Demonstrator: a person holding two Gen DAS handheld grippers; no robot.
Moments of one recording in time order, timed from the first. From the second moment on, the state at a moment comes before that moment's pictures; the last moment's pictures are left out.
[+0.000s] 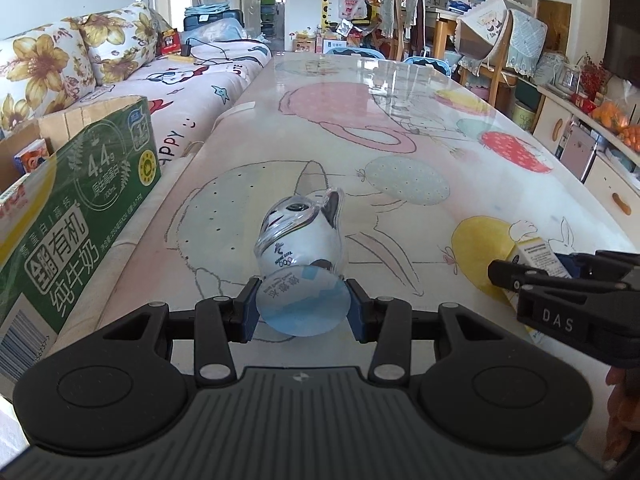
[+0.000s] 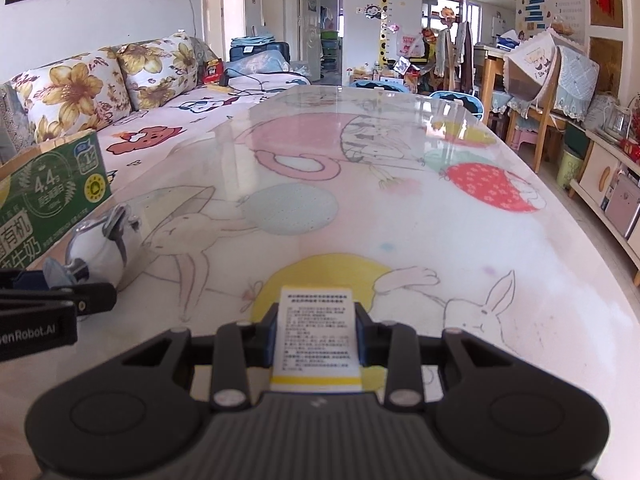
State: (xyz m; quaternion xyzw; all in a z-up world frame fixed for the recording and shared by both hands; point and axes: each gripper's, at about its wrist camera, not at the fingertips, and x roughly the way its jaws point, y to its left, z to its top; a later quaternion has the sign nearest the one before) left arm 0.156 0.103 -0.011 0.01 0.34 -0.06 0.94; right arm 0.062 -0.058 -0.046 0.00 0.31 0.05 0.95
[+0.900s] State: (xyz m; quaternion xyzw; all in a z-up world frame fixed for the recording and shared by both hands) left arm 0.168 0.171 0.025 -0.07 0.27 -0.02 0.96; right arm 0.055 0.001 0.003 0.01 0.28 0.13 0.95
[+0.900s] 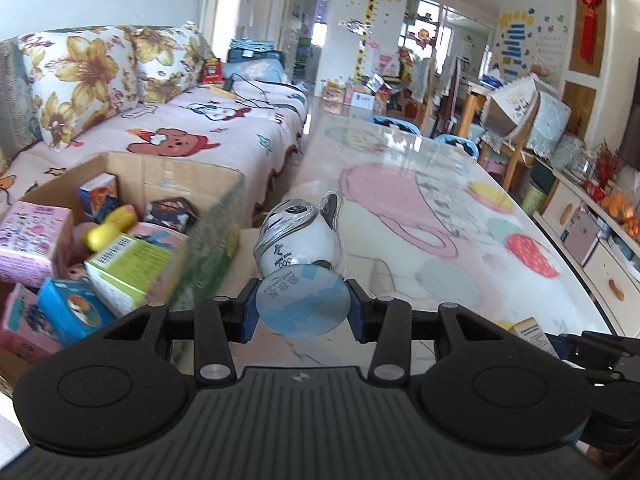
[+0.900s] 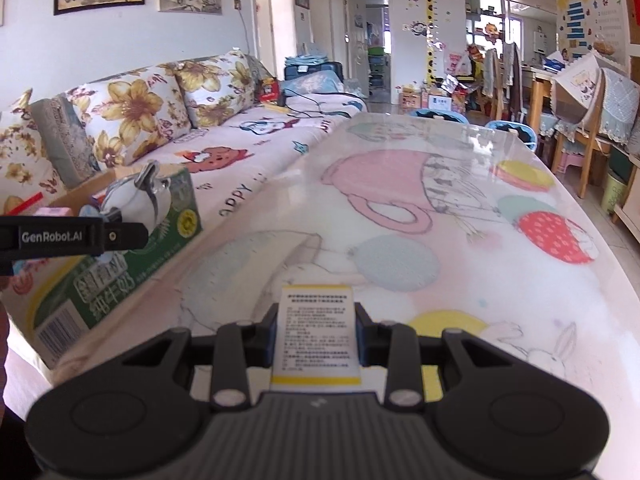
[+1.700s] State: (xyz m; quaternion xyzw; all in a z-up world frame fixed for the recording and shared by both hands) left arm 0.176 0.221 0.027 -0.11 0.28 0.12 0.95; right arm 0.158 0.152 0.057 0.02 0.24 0.31 0.92
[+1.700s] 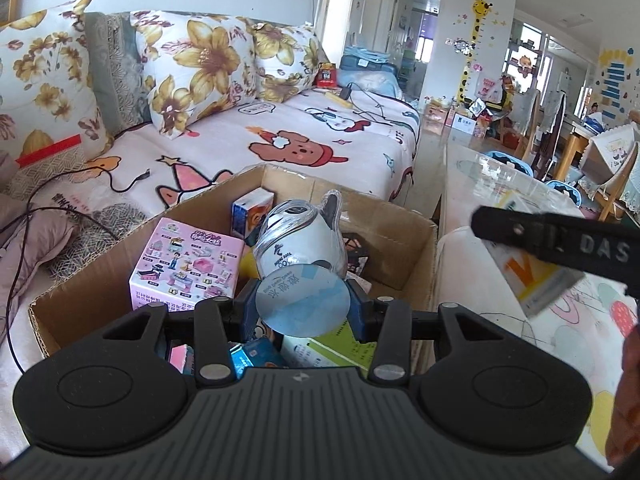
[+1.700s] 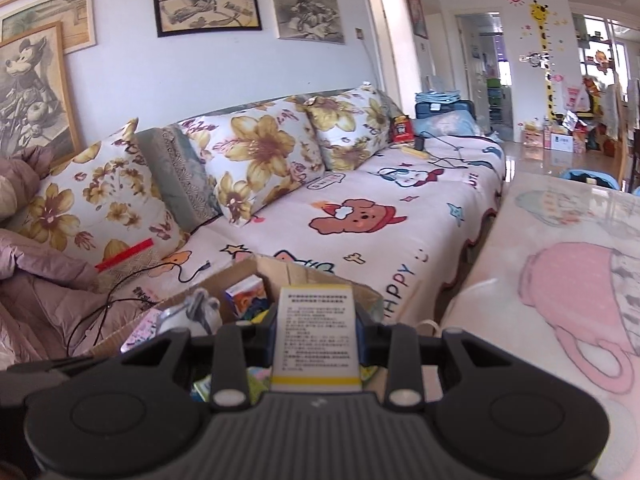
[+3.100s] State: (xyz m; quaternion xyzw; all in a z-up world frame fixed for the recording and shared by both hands) left arm 0.157 0.228 0.044 -0.13 0.27 0.12 0.95; right arm 0.146 0.154 0.053 0.01 0.21 0.18 0.96
